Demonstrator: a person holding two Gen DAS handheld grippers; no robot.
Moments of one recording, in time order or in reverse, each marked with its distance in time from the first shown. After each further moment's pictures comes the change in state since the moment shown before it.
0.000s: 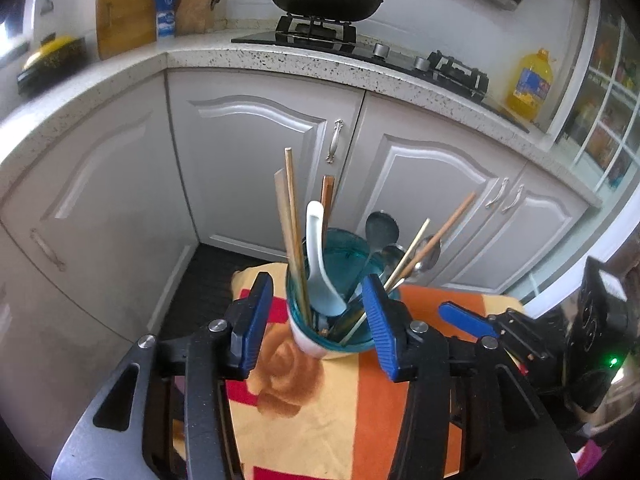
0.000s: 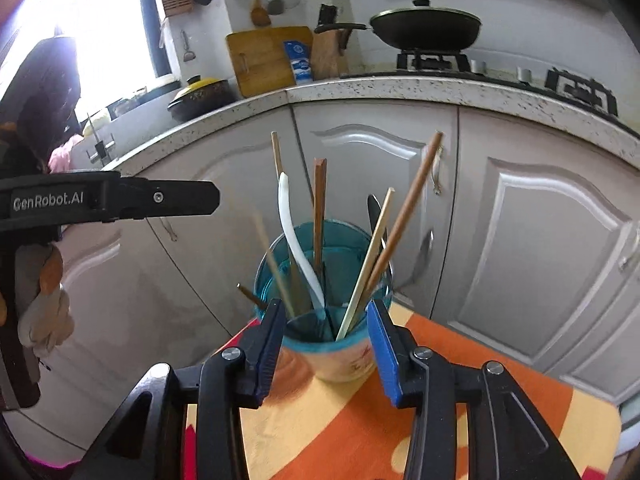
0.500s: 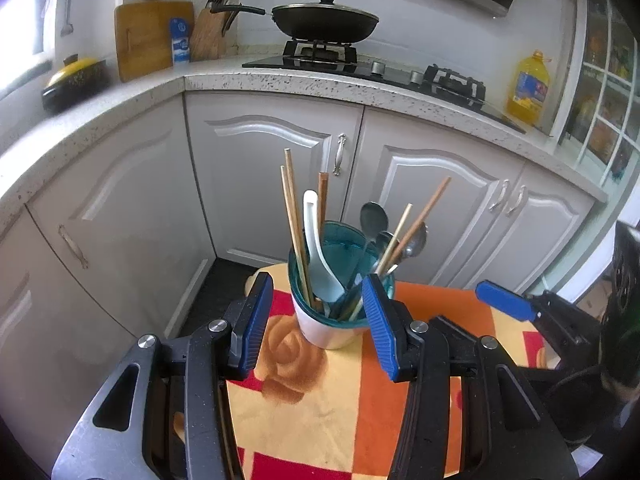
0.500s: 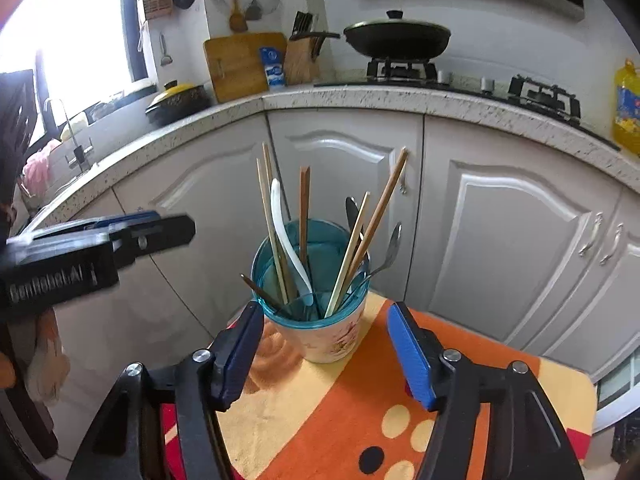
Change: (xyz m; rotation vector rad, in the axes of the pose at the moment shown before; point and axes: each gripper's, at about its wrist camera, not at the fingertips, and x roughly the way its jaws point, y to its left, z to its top) left arm -0.036 -0.019 -0.035 0.015 -0.094 0.054; right arm -0.045 0.022 0.000 0.021 -0.030 -0.120
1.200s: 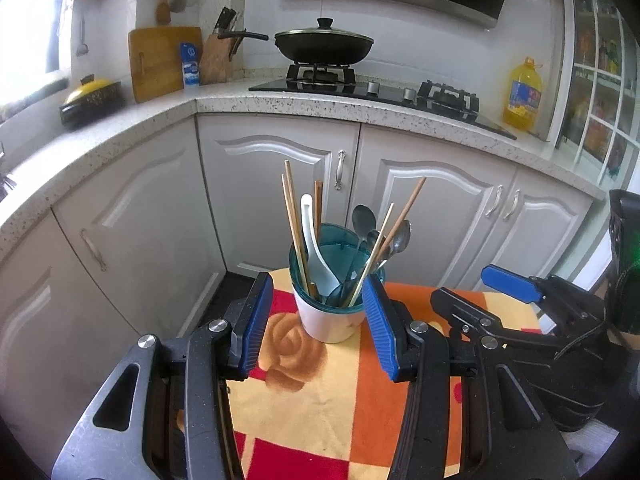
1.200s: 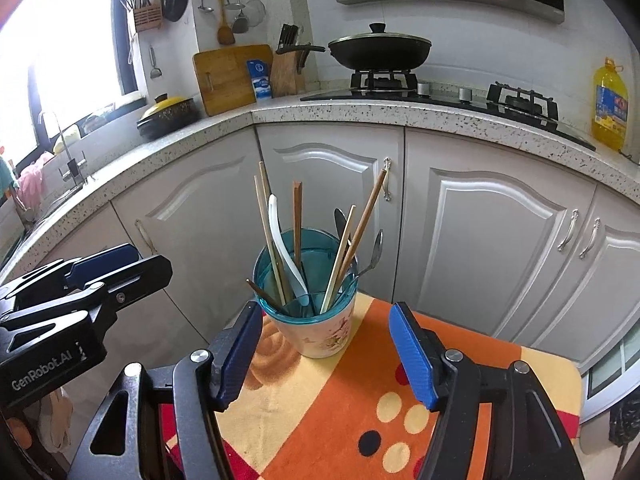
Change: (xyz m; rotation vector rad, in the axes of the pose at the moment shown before) left arm -0.037 -0.017 -0.022 0.024 -0.087 0.048; right arm -0.030 0.004 0.001 0.030 -0.020 -0.048
